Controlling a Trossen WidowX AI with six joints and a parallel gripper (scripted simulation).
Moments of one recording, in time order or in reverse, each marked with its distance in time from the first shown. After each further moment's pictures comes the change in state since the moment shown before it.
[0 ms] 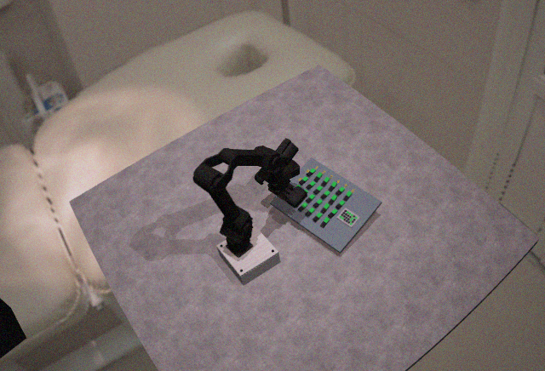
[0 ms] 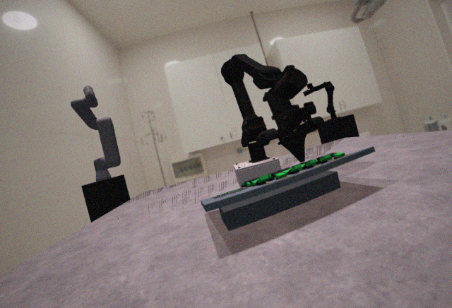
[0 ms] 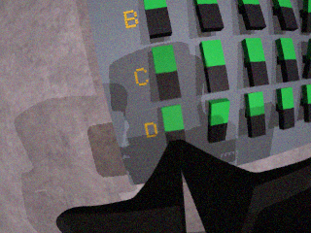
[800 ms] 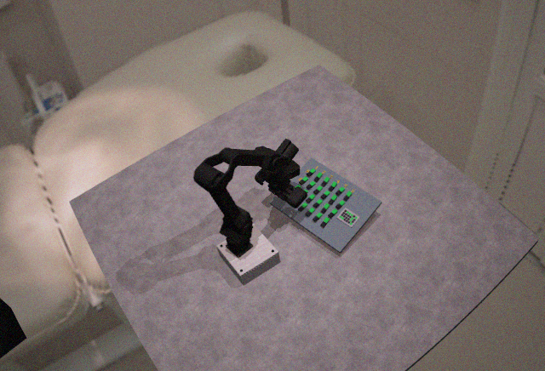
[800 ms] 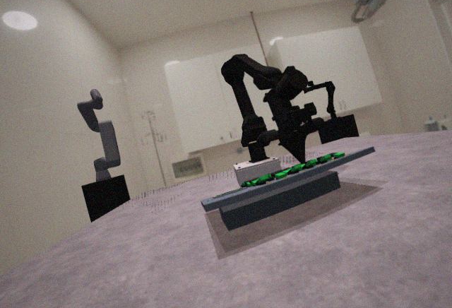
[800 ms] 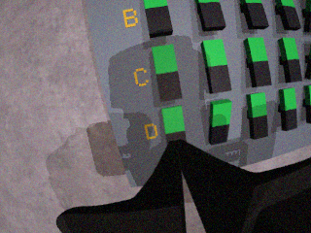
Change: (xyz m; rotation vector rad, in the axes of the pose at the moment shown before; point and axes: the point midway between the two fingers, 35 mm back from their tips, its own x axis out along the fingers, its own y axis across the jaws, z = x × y) arm 0.003 0.000 0.000 0.000 0.000 0.000
